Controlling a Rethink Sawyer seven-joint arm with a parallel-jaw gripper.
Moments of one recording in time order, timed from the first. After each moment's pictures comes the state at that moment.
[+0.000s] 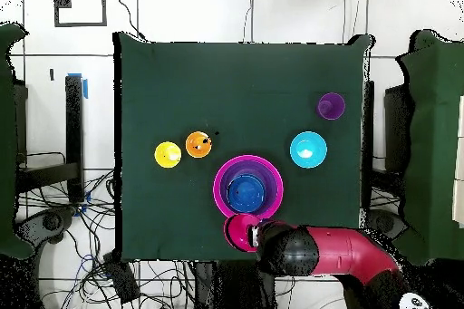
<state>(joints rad) -0.87 -0.94 0.45 2.26 -0.45 0.54 1.63</state>
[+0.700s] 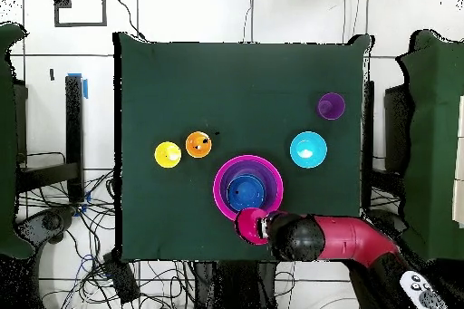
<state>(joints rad) -0.86 -0.79 0.38 2.14 -0.54 0.53 1.63</state>
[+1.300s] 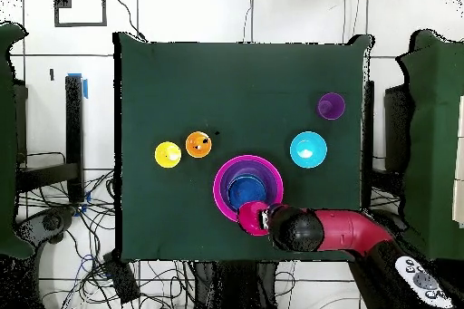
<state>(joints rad) -0.86 -0.68 0.37 2.08 -0.59 0.45 1.63</state>
